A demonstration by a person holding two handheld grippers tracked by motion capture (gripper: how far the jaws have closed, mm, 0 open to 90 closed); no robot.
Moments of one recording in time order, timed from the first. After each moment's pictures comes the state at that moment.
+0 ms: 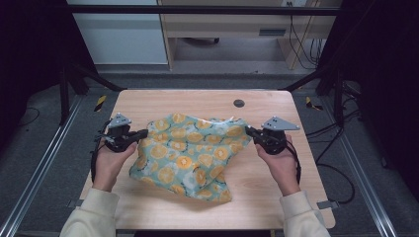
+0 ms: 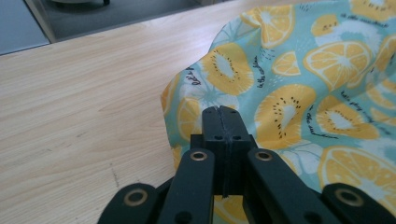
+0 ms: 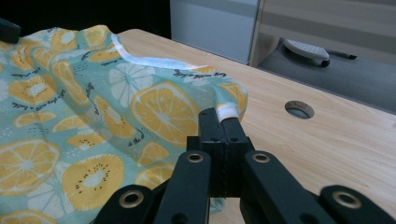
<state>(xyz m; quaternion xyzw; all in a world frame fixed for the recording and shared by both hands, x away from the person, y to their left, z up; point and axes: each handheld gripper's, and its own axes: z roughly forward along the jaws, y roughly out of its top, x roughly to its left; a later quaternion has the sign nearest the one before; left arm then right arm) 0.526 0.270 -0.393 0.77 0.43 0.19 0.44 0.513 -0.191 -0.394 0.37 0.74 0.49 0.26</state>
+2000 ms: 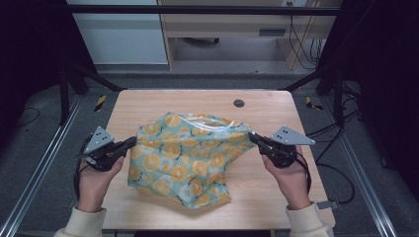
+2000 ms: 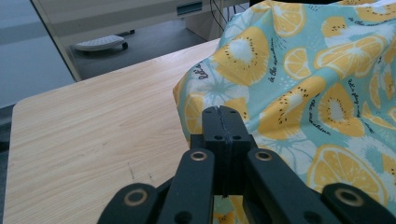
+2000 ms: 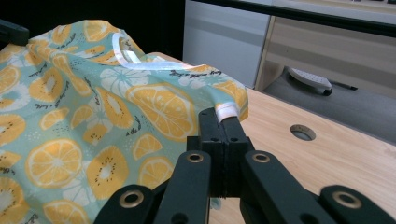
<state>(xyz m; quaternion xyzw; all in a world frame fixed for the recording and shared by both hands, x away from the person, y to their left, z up) 0.458 0.283 -0.376 0.75 0.38 0.27 0.47 0.460 -0.196 -0.368 0.33 0.73 0.53 0.27</state>
